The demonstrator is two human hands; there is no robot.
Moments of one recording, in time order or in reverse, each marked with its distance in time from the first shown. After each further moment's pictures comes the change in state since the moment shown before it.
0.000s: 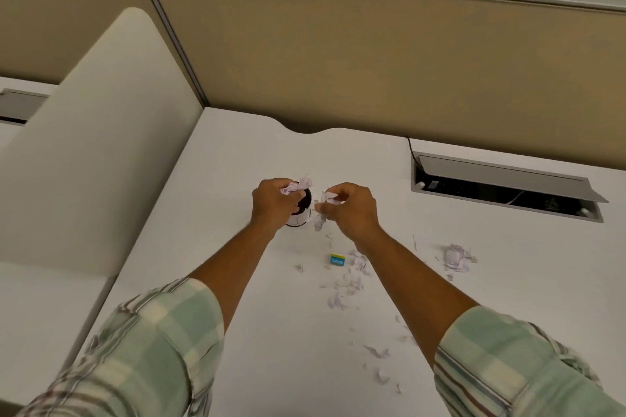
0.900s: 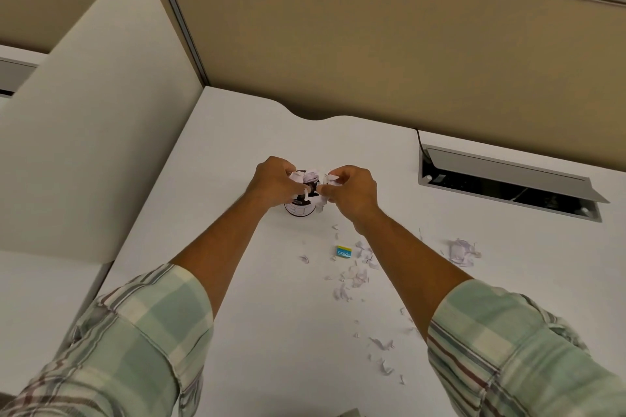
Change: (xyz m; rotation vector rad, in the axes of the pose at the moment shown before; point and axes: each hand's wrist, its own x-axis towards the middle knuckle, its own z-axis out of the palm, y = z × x) left_hand 0.035 0.004 -0.024 0.346 -0.211 -0.020; right_hand 0.022 -0.017 0.029 -0.084 0.036 0.067
